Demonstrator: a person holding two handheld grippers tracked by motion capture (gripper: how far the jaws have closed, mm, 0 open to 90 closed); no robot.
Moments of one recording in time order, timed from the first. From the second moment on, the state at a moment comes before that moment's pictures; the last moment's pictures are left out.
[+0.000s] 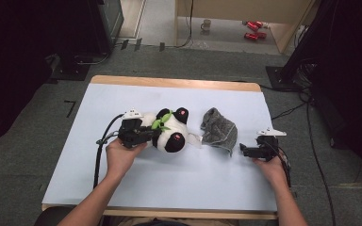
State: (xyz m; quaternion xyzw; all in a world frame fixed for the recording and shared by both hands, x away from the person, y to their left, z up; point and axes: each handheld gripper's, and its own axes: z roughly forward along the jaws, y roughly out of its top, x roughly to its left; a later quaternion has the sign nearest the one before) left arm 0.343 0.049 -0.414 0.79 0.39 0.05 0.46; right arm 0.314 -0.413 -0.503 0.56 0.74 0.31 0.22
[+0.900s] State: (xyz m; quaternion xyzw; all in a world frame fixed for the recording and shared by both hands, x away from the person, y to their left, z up) left arm 0.342 0.071 -0.394 0.79 0.35 0.06 0.49; right arm 0.313 -0.406 -0.475 0.56 0.73 0.33 0.21
